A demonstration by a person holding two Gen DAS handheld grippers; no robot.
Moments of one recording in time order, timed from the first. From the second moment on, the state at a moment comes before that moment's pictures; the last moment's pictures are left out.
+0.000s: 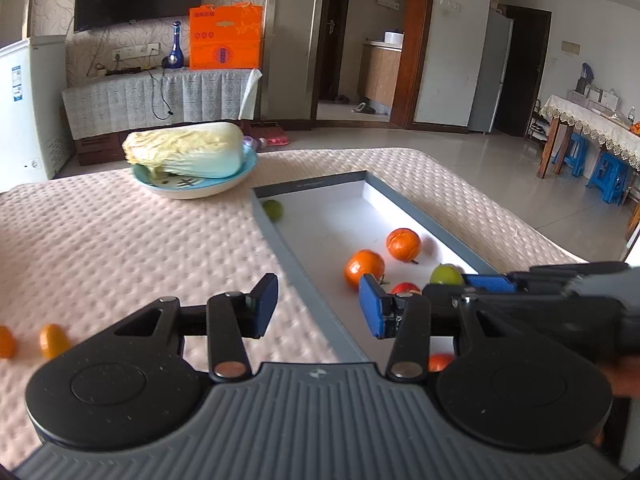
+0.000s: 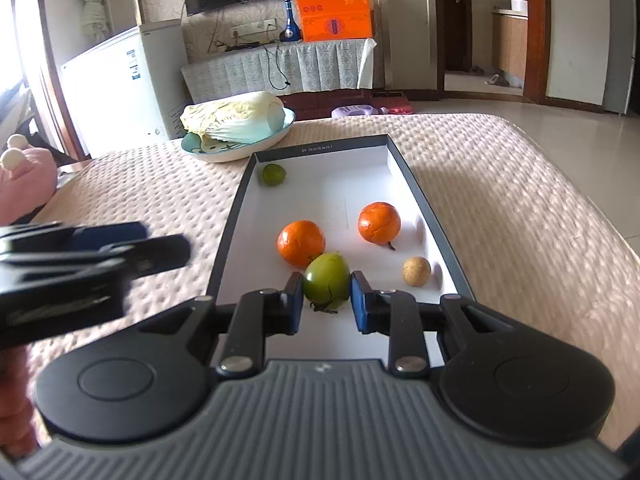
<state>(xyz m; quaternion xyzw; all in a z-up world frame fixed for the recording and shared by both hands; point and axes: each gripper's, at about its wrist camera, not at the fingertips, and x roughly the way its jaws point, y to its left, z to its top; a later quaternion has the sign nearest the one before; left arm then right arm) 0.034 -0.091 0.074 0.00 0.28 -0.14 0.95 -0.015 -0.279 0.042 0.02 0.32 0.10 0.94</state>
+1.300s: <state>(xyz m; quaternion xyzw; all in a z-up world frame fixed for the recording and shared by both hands) -0.023 -0.020 0.057 -0.04 0.31 -0.07 0.95 -0.022 -0.243 0.061 0.04 0.24 0.10 0.97</state>
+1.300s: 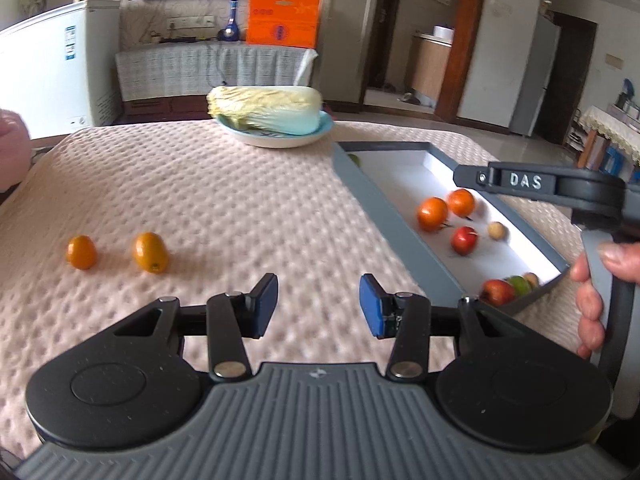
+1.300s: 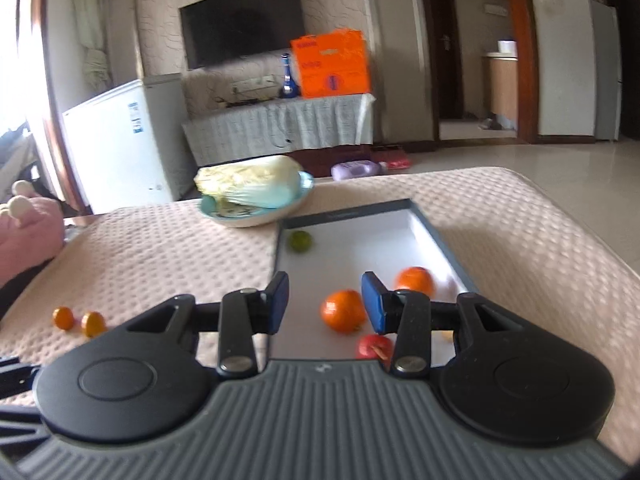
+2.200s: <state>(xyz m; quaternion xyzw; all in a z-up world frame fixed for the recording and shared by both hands) -0.002 0.129 0.040 -0.08 0.32 0.09 0.94 -0.029 -0.066 0.022 -0.08 0.28 0.31 0.90</state>
